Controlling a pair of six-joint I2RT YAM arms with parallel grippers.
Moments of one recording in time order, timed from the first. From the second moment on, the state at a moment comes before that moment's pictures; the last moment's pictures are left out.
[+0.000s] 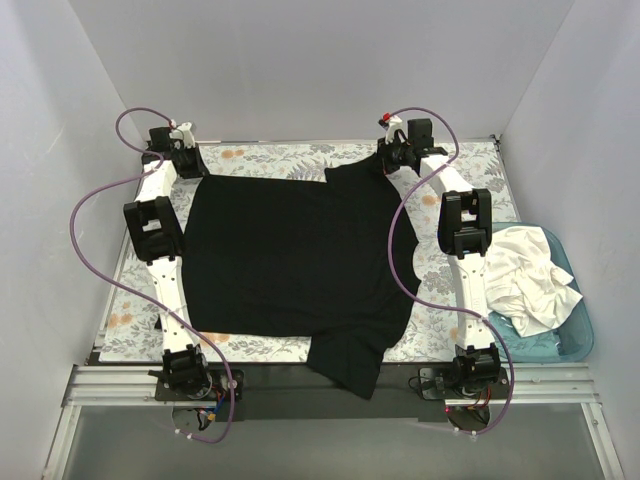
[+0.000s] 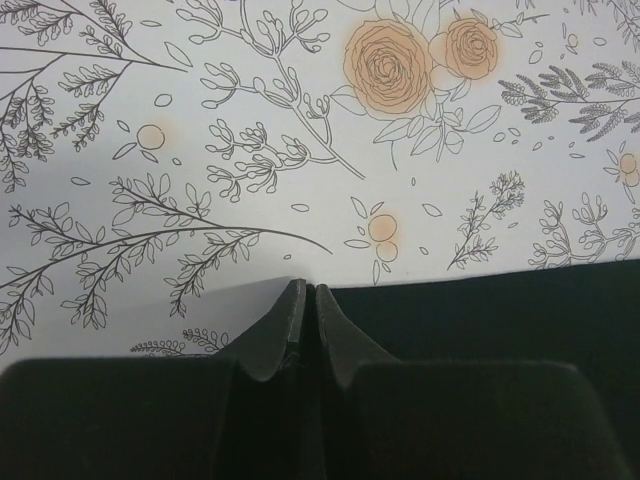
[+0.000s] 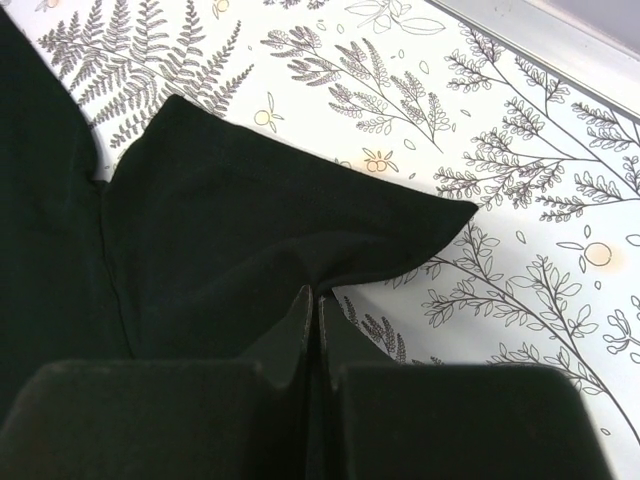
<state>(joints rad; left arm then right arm) 0.21 2.63 2.31 -0.46 0.45 0.07 0.16 2.59 2.22 -0.29 -0.66 -0.13</state>
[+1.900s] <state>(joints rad) 0.36 2.03 1.57 -0.27 0.74 0.27 0.21 1.90 1.58 -0.50 -0.76 -0.18</state>
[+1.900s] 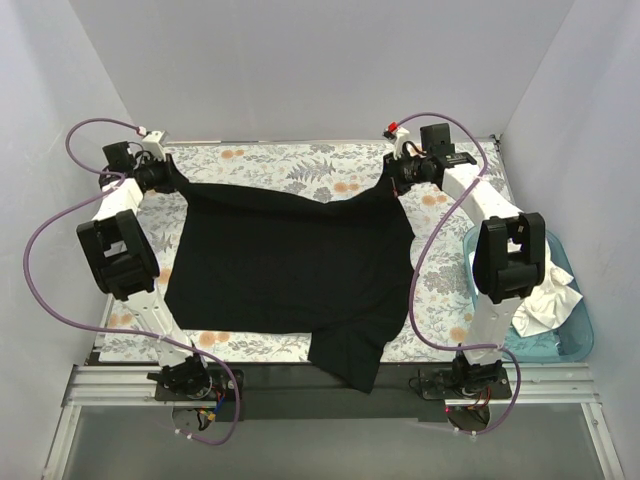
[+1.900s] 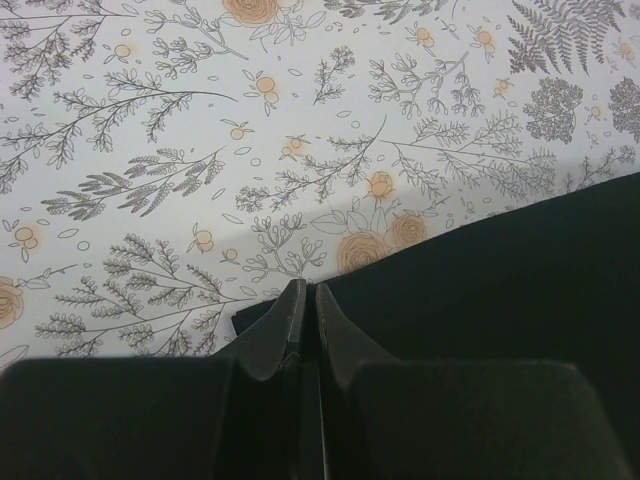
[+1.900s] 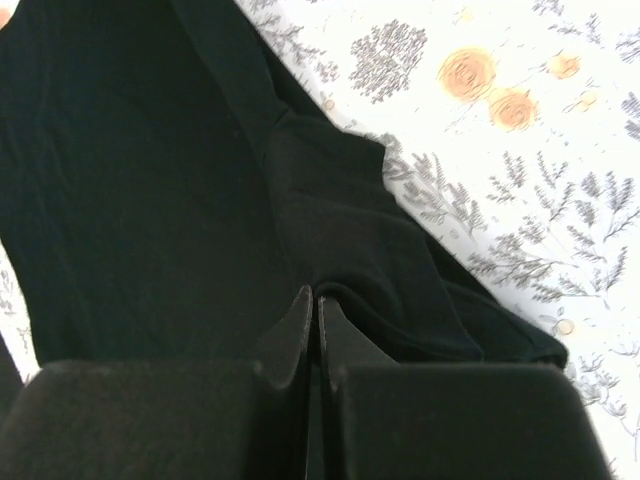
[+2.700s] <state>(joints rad) 0.38 2.01 1.40 -0.35 0.67 0.52 0.28 1.81 1.28 -0.51 -0.75 -0.25</state>
